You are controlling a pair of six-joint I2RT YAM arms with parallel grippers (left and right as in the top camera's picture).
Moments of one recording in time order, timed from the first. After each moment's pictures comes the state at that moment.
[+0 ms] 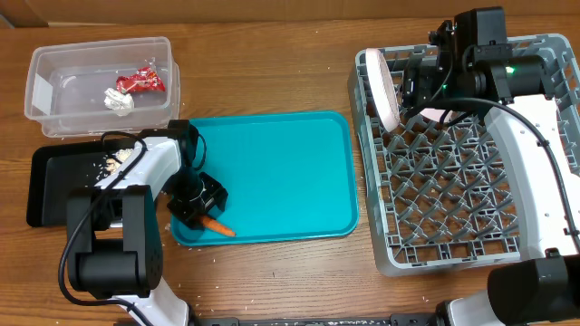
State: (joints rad) left arm -0.01 1.85 1.07 -1.06 0.17 -0.87; right arm 0.09 1.68 1.71 -1.09 -0.11 0.12
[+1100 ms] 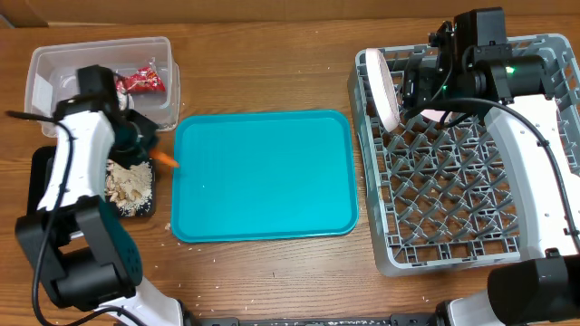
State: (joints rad) left arm 0.27 1.83 1.42 -0.96 0.08 -0.74; right arm 0.09 1.68 1.71 -1.11 -0.11 0.12
